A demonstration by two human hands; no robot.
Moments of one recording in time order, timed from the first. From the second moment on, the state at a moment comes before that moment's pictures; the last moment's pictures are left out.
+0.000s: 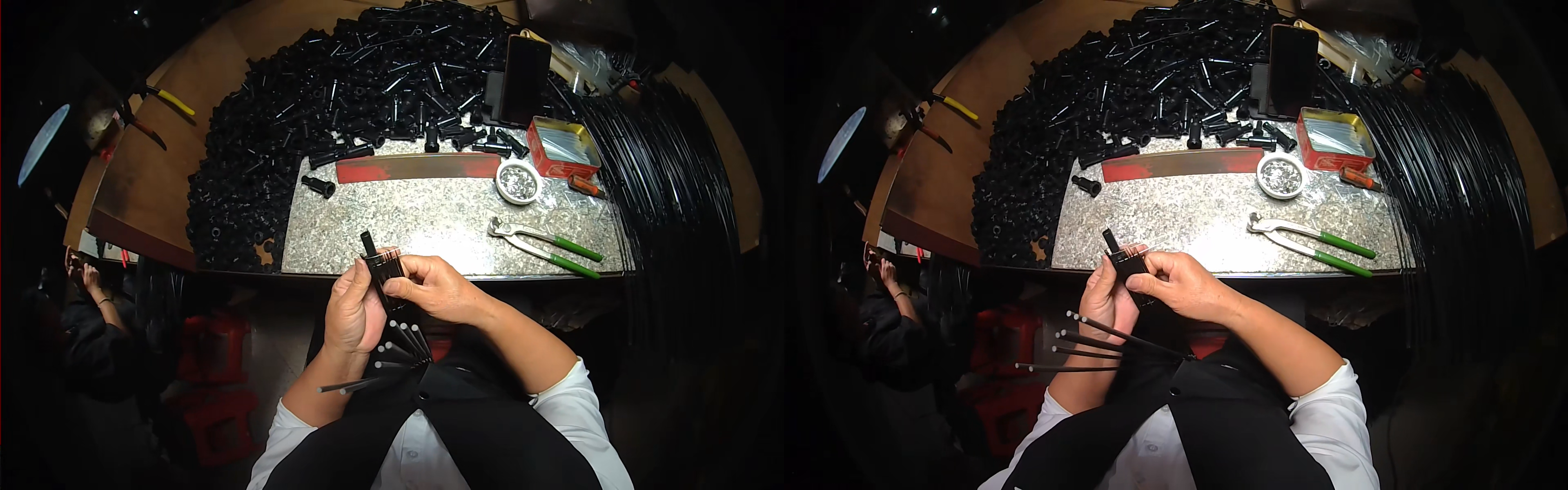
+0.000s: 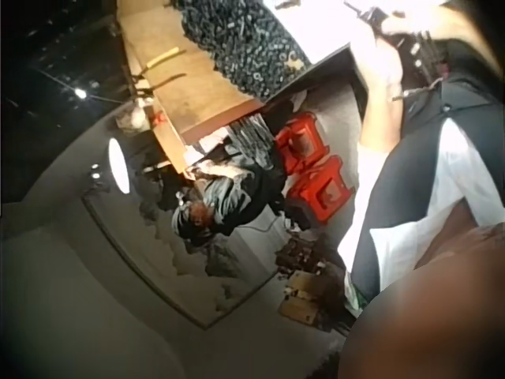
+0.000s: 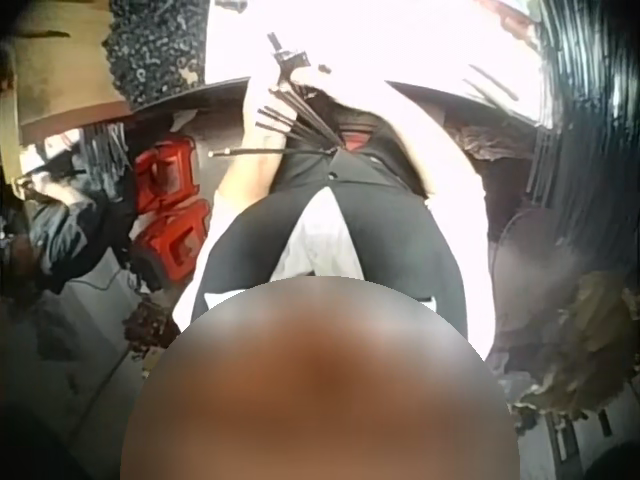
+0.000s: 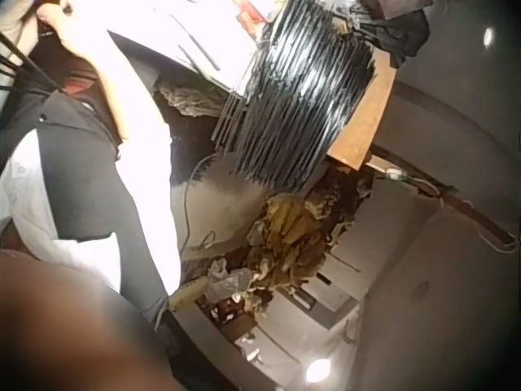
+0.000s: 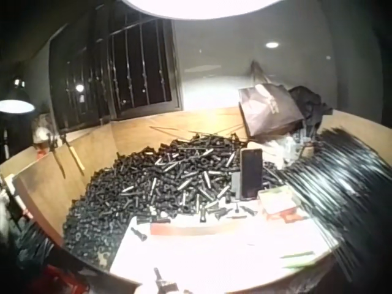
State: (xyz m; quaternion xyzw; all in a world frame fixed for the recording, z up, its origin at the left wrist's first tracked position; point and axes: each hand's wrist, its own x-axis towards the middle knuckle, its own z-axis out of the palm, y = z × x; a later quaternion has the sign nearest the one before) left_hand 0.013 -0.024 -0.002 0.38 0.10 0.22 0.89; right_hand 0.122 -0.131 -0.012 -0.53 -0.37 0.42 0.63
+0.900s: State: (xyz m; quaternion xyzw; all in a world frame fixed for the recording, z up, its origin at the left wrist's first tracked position) left_hand 0.015 -0.046 0.010 0.44 0.12 0.27 0.85; right_hand 0.132 -0.139 0.000 -0.51 -0.36 0.50 0.60
